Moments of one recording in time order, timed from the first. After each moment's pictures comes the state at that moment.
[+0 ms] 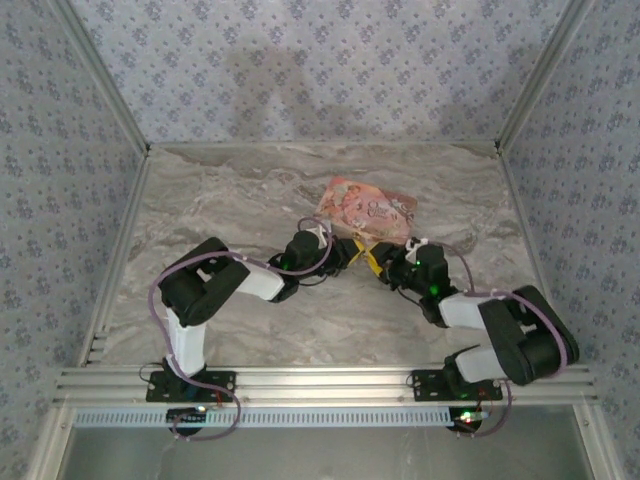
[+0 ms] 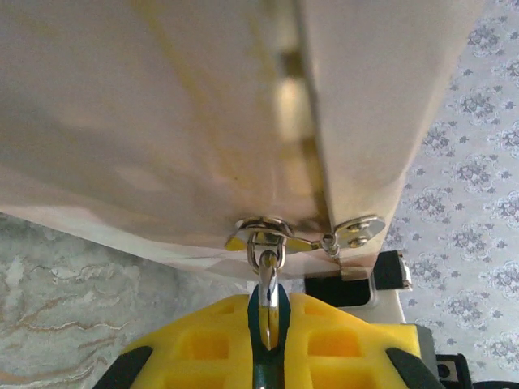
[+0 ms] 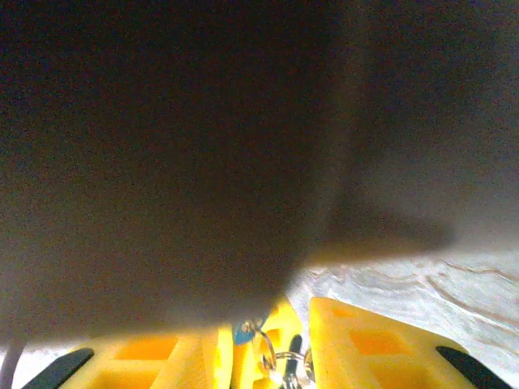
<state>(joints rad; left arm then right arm) -0.85 1.93 0.81 0.88 0.26 -1.45 0.36 1.34 0.25 0.75 -0.43 1.44</state>
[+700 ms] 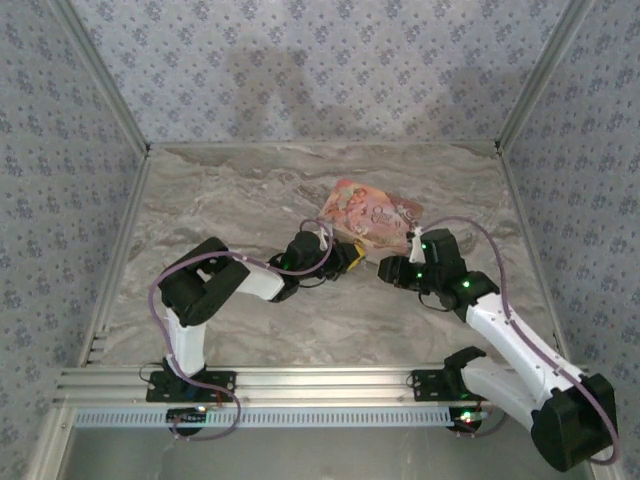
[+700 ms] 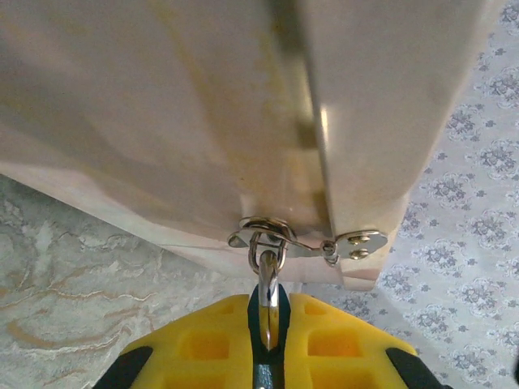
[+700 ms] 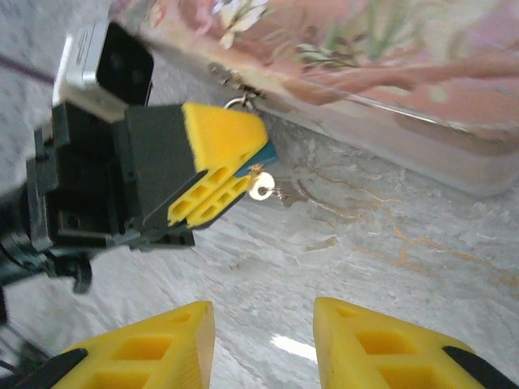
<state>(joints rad) -0.85 1.93 0.81 0.82 0.31 -1.45 0.43 0.93 0.63 -0.48 -0.29 0.57</state>
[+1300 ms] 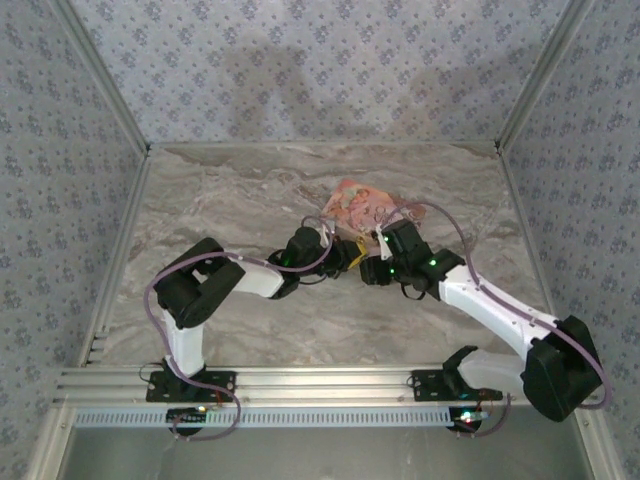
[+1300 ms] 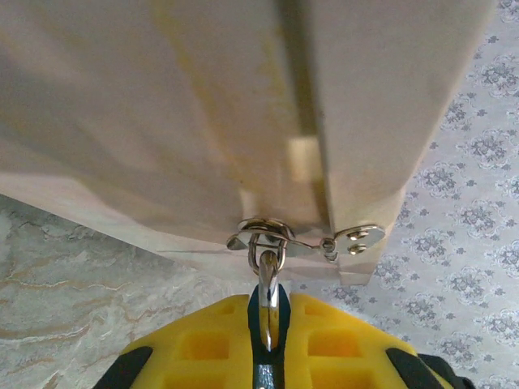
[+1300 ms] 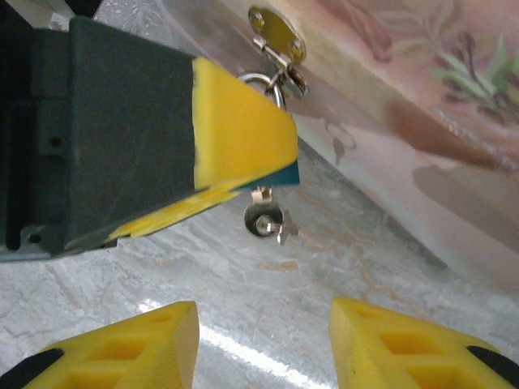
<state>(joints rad) -0.84 1.90 0.84 0.77 0.35 -1.45 0.60 1.20 0.79 -0.52 -0.07 0.33</state>
